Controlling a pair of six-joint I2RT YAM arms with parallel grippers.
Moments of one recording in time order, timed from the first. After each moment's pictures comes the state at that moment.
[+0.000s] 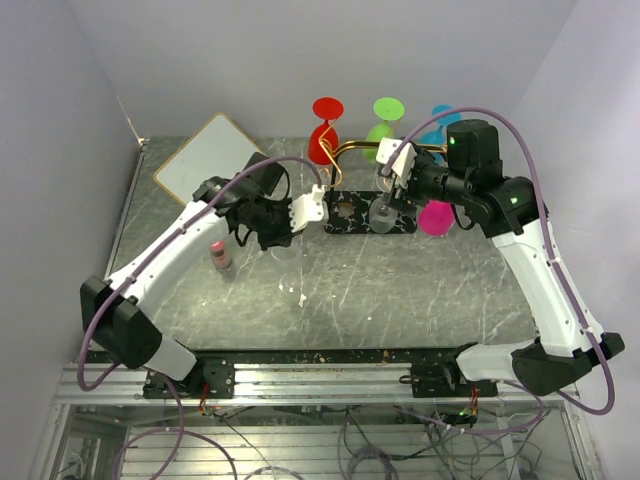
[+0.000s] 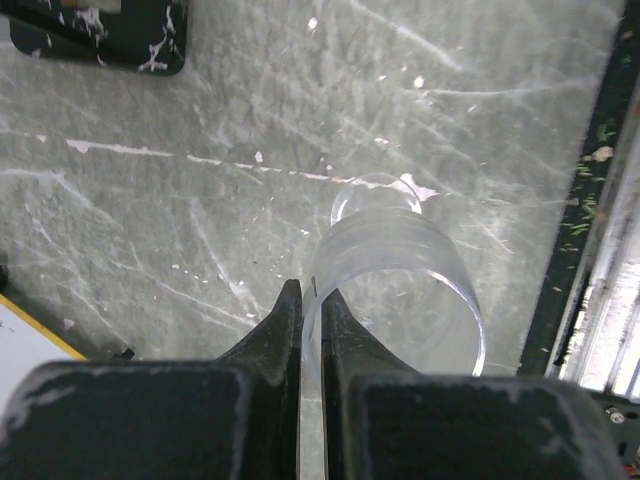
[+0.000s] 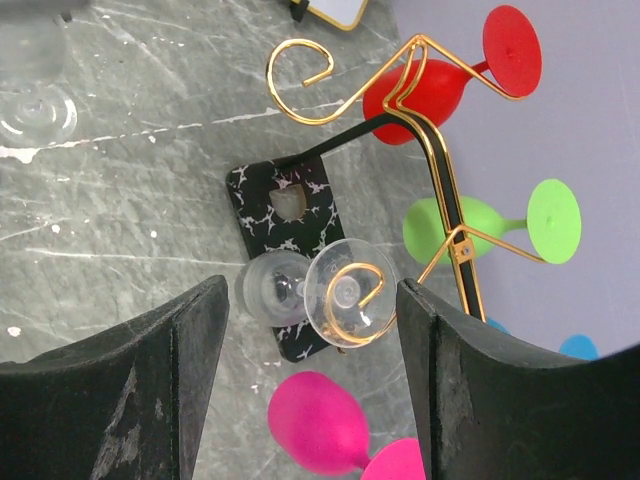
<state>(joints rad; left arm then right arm) -0.60 1.49 1.44 -0.98 0.37 0.75 0.47 1.30 1.71 -0.93 -0.38 -0.86</state>
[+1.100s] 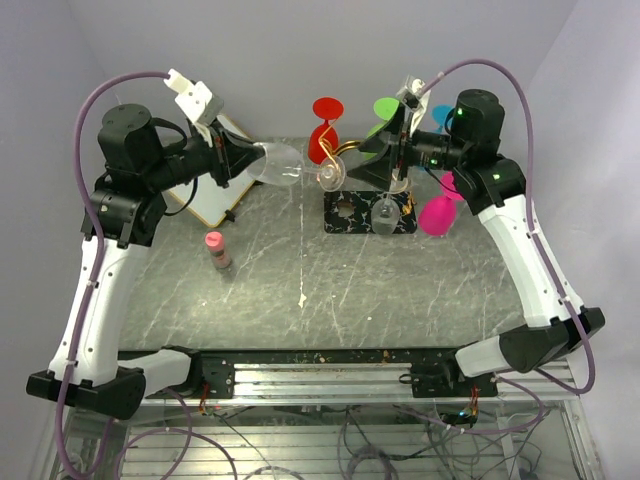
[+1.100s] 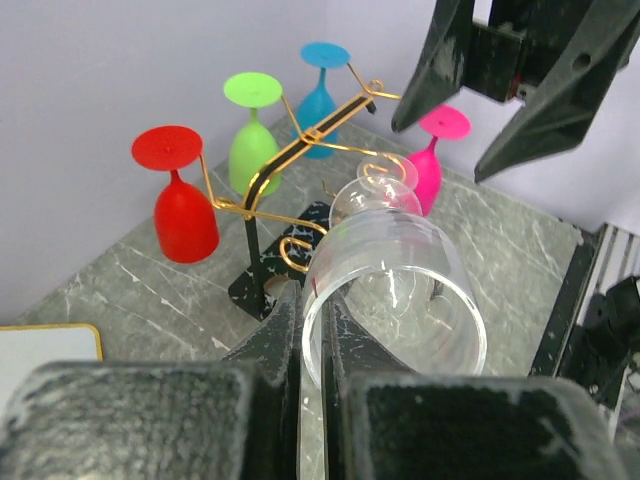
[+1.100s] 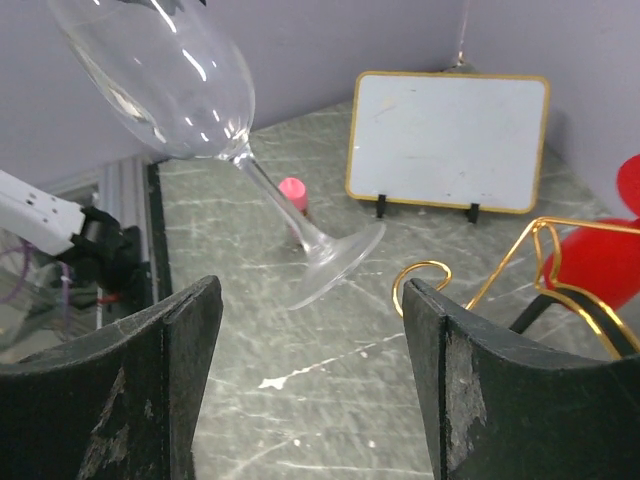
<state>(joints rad) -0.24 1.18 1.63 -0.51 0.74 0.02 0.36 1.42 1.73 -0.50 -0.90 -0.09</state>
